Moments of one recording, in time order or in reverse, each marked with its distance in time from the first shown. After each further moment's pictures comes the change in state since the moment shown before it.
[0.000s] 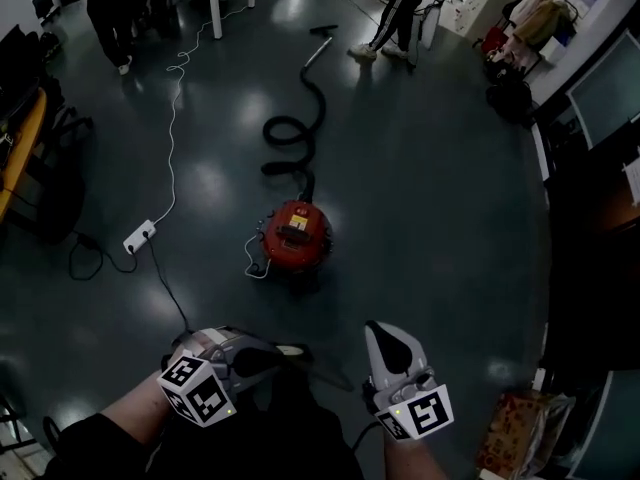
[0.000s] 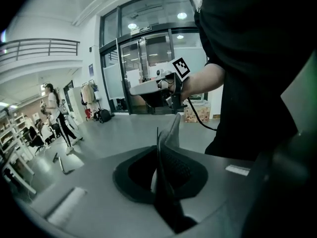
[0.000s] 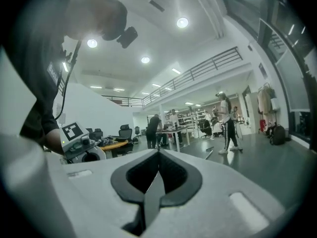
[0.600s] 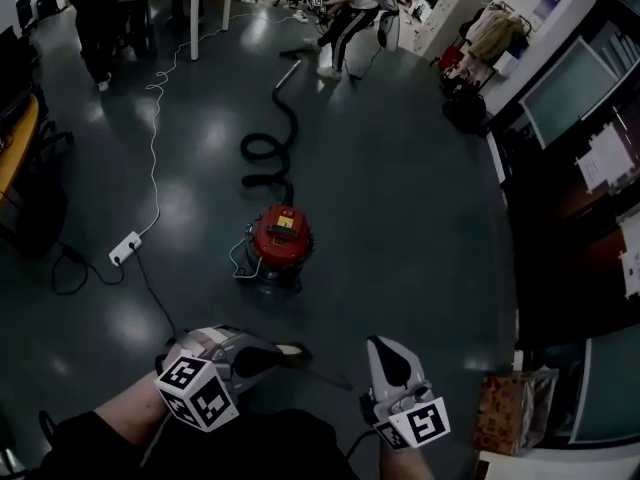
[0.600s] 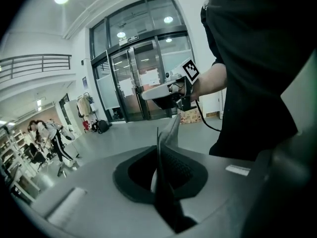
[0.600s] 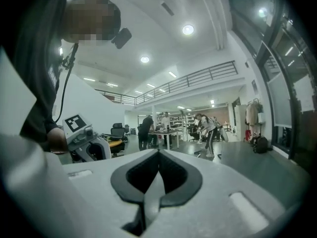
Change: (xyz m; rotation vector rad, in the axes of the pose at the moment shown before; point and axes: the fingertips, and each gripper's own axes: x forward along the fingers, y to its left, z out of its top) left arm -0.095 -0.075 0.032 0.115 -0.034 -0.007; right arm -0.082 0.122 0.035 -0.049 -0.008 -0.149
